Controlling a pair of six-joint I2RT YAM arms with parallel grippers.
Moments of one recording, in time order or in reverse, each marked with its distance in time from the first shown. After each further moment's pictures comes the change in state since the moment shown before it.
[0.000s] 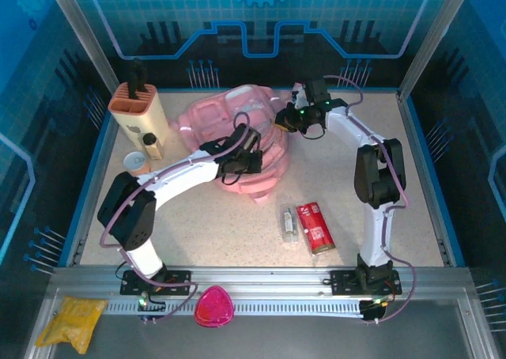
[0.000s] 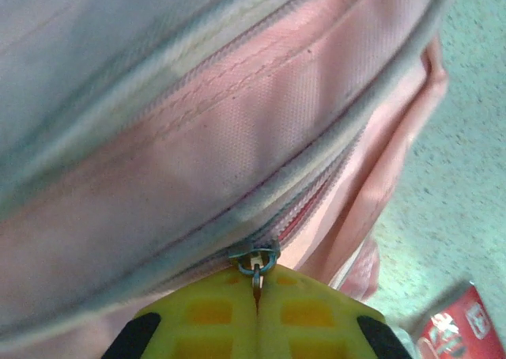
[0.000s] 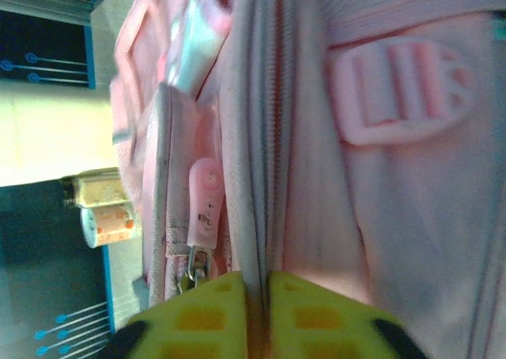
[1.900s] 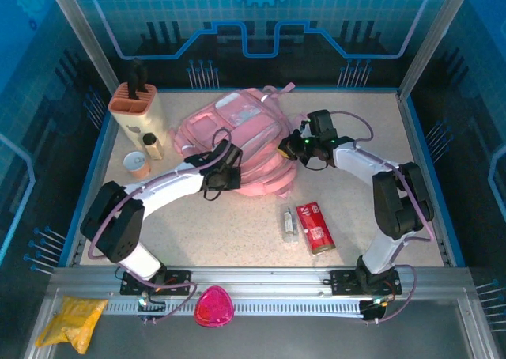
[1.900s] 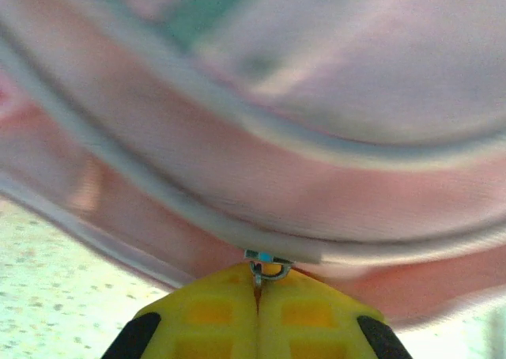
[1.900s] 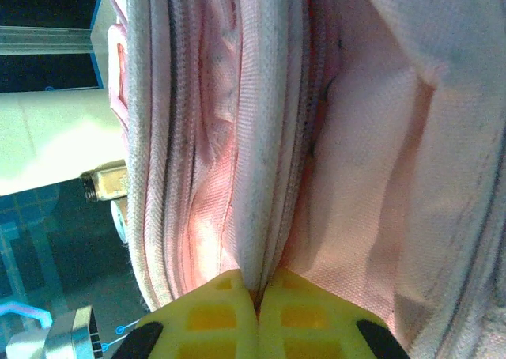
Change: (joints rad) left arm 0.088 -0.145 -0.282 -0.014 -0.046 -0.027; right arm 0.064 -0.348 -0.602 0.365 0.059 0.368
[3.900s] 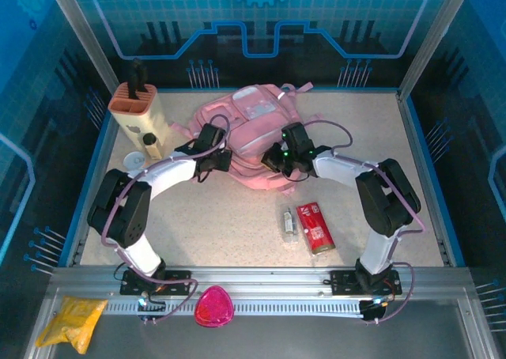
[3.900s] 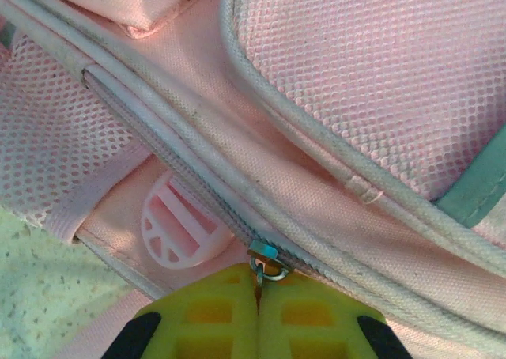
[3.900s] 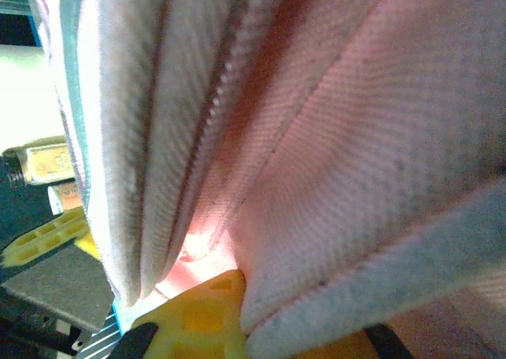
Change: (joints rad) left arm 0.185 0.119 0.055 0.256 0.017 0.451; right arm 0.175 0.066 -0.019 0.050 0.166 0.040
